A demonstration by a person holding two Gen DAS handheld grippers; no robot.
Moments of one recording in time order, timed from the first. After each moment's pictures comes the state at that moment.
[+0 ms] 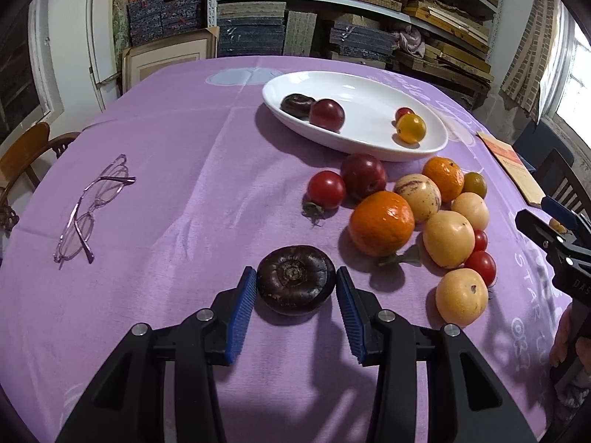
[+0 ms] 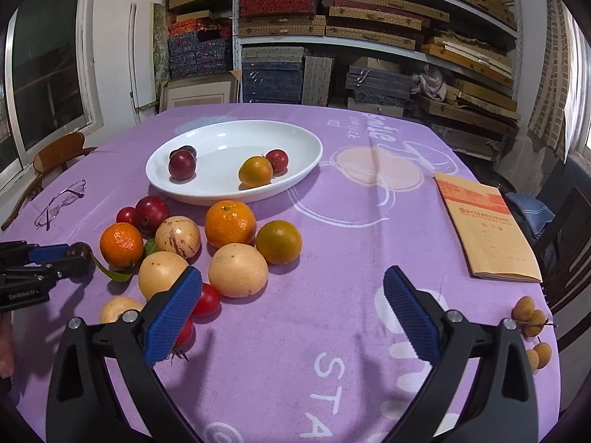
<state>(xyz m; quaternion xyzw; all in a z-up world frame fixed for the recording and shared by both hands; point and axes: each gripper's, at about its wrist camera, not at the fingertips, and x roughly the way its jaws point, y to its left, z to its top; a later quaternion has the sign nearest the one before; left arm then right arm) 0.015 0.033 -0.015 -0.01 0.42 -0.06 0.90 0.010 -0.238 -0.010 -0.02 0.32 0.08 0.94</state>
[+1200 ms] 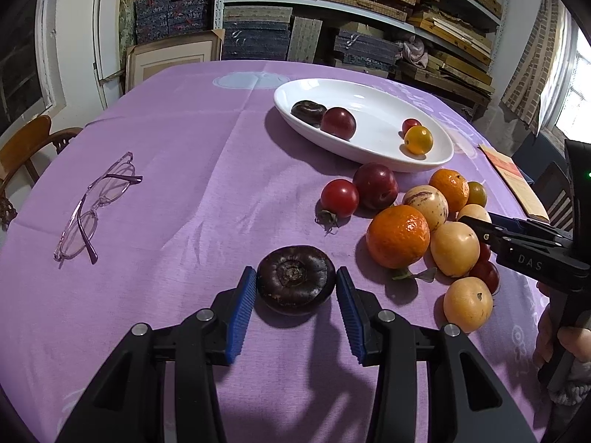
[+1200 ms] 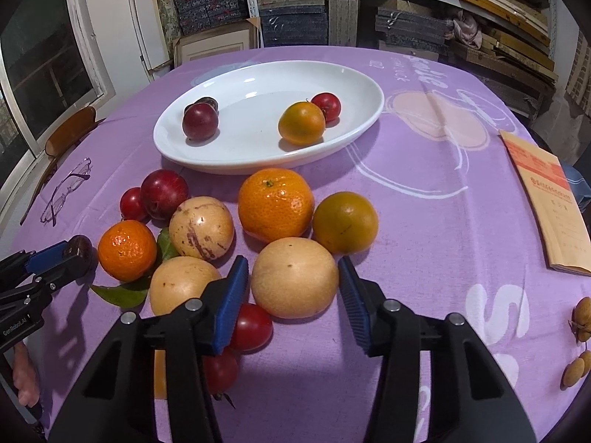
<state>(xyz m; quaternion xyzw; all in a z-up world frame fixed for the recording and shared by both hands) 0.018 0.044 -0.017 -0.03 0.42 -0.06 0.91 0.070 -0.203 -0.037 0.01 0.43 0.13 0.89</state>
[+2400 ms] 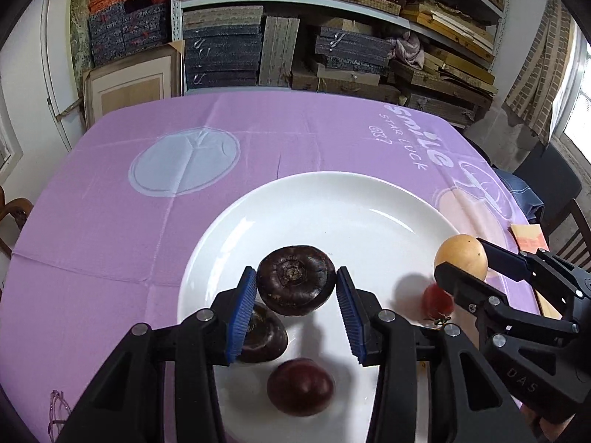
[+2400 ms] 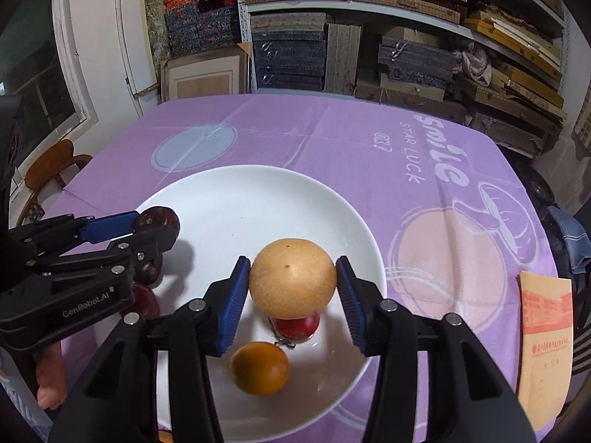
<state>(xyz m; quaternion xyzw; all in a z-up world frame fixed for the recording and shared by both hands) 0.271 -0.024 0.021 -0.01 0.44 -0.09 0.90 0.260 -0.186 0.021 -0.02 0.41 0.12 0.90</state>
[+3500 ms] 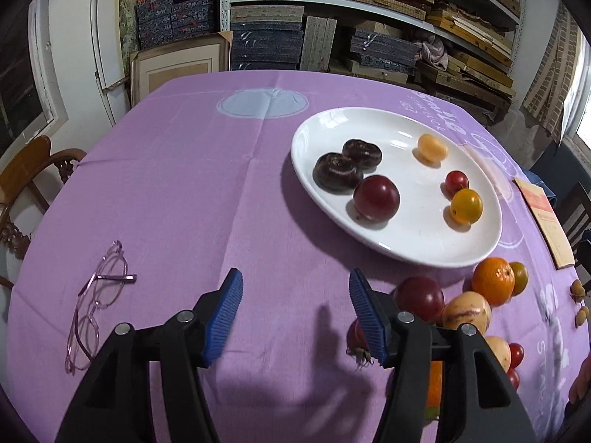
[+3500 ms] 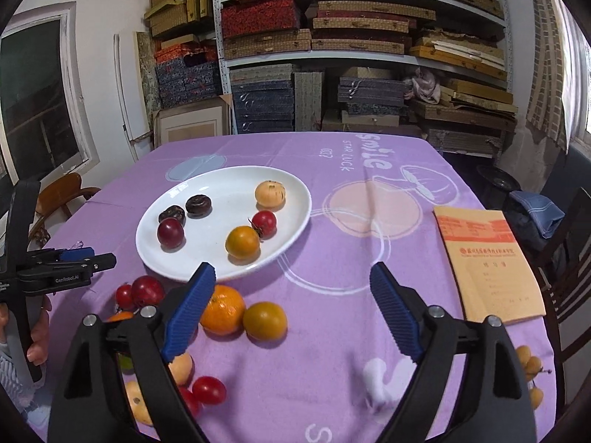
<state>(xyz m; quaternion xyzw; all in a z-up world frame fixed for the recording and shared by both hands) 0.116 0.050 0.003 -0.02 0.43 -0.04 0.90 0.055 -0.261 0.039 0.03 0.30 0.07 0.95</state>
